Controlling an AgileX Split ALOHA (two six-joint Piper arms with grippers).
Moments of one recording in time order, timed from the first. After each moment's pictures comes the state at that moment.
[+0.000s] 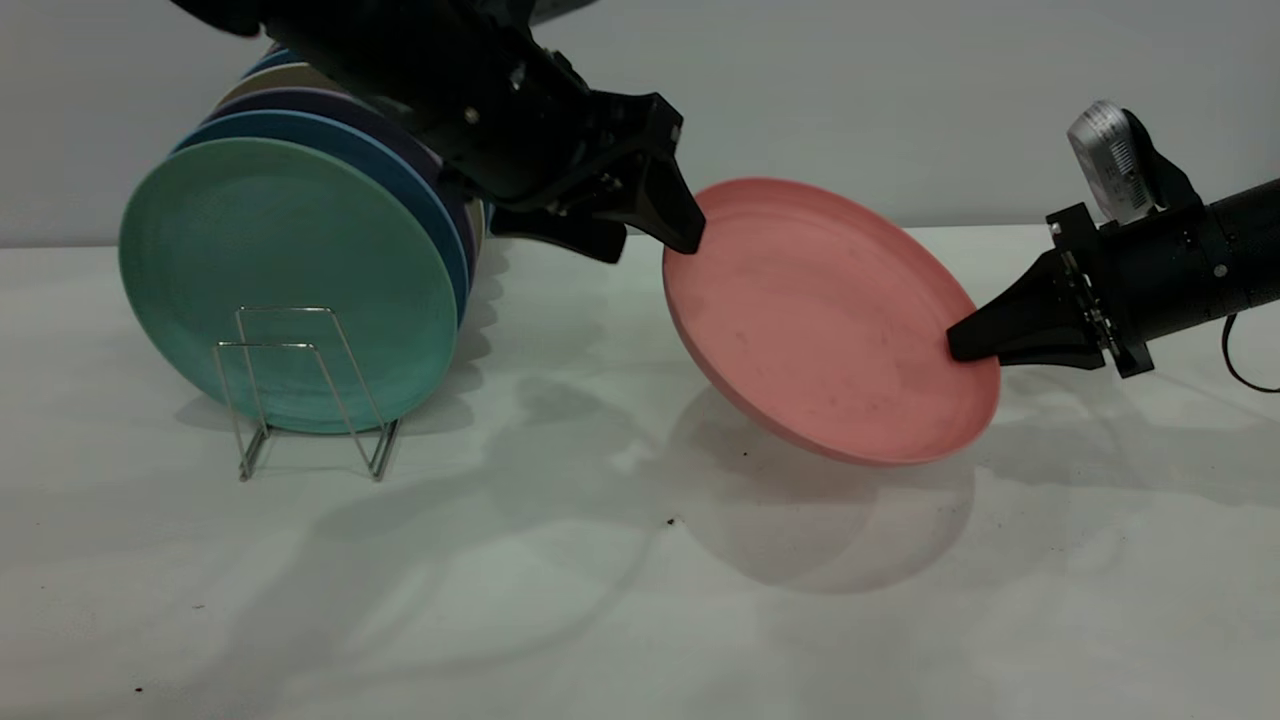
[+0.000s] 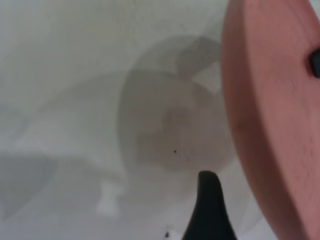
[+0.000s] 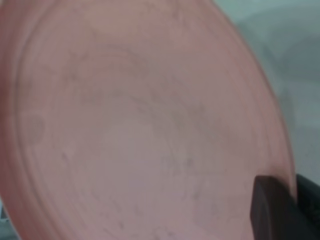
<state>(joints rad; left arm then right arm) -0.41 2.08 -1.35 -1.01 0.37 0.79 -0.14 2.43 -1.41 1.33 1.04 -1.27</state>
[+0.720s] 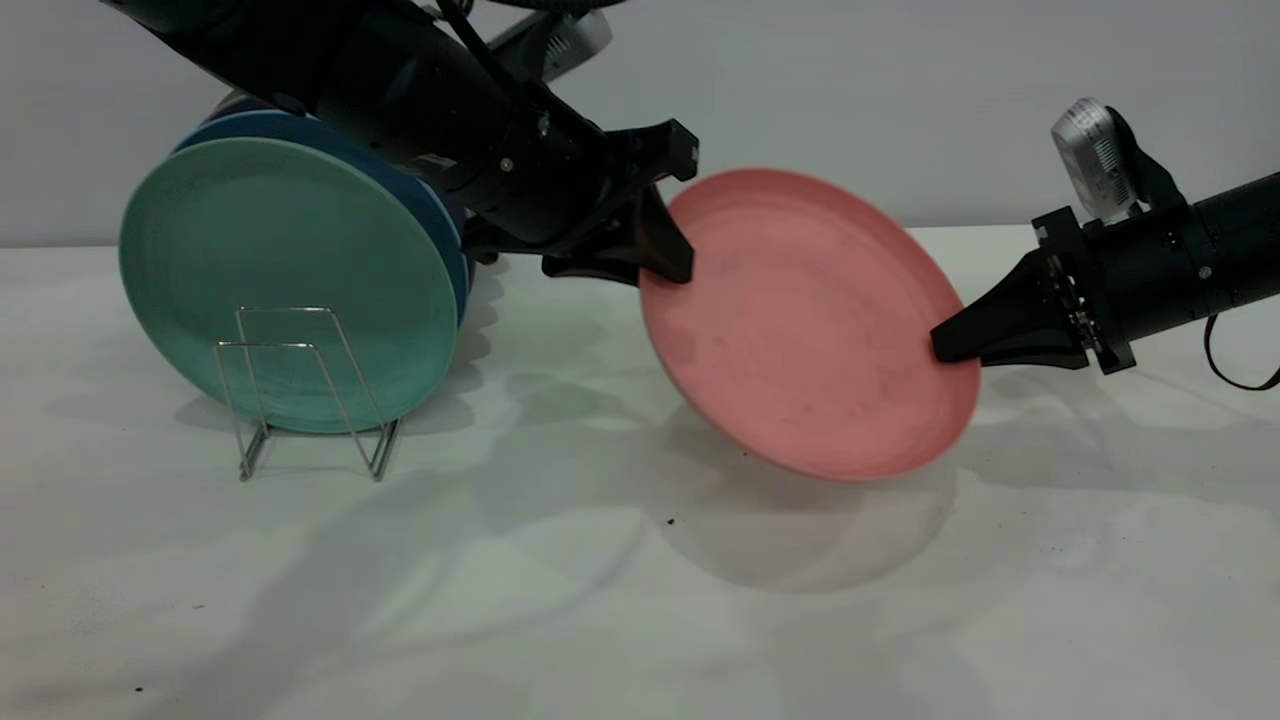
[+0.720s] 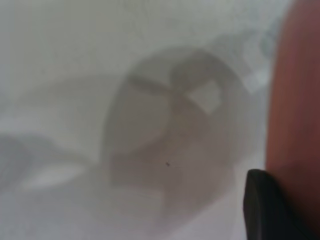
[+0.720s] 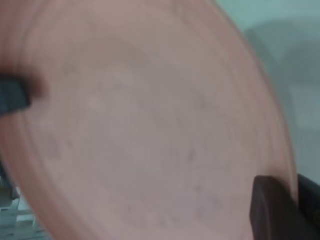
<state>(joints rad) -0.41 2.15 -1.35 -1.21 0.32 0.85 -0.12 2.43 -1.41 1.34 1.05 -1.31</state>
